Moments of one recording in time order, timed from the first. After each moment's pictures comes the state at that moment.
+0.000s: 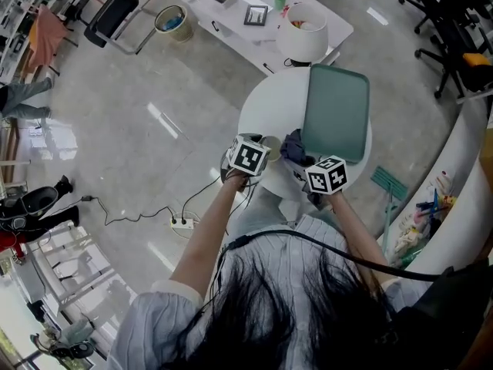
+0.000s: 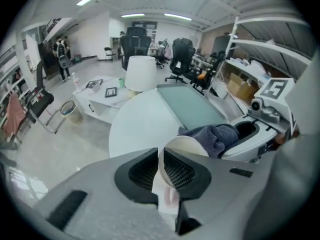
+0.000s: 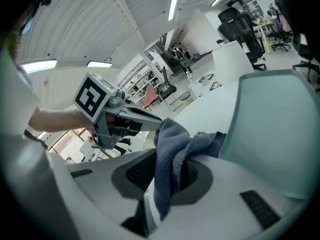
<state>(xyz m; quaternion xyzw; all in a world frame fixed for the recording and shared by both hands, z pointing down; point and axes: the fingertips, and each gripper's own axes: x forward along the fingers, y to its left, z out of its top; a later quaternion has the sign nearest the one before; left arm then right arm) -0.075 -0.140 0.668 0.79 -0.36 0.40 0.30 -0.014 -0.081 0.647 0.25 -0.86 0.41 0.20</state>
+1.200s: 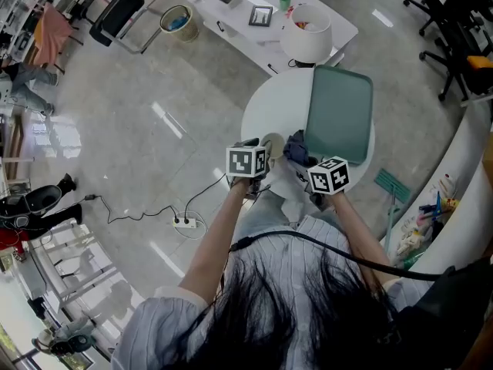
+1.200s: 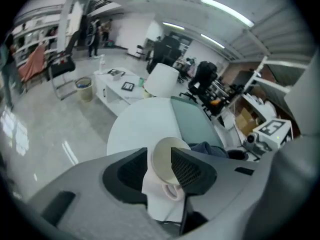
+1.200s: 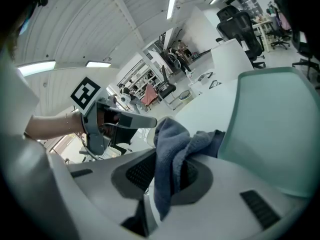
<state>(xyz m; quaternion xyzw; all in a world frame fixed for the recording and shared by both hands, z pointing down) -0.094 -0.136 0.644 0.74 -0.46 0.28 0.41 -0.017 -0.082 0.649 0.25 -0.85 0.42 0.20</state>
